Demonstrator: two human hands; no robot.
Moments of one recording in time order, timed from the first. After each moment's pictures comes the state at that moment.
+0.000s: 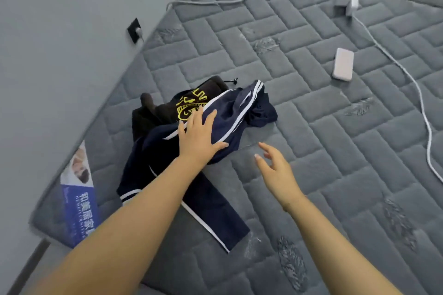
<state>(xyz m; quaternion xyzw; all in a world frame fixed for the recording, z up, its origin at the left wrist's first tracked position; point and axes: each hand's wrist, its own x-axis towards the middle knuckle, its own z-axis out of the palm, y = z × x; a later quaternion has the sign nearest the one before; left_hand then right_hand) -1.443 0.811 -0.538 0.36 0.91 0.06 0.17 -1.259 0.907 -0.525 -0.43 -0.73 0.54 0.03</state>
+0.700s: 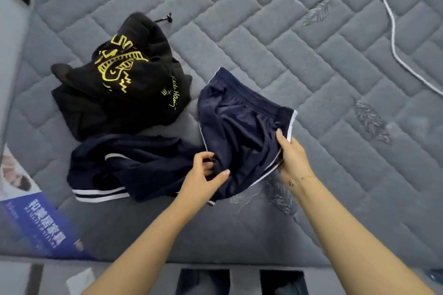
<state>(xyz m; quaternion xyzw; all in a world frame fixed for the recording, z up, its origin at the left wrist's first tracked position) -1.285 0.730 -0.617 0.20 0.74 0.33 0.55 -1.130 0.892 -0.615 -0.63 -0.25 0.70 0.22</state>
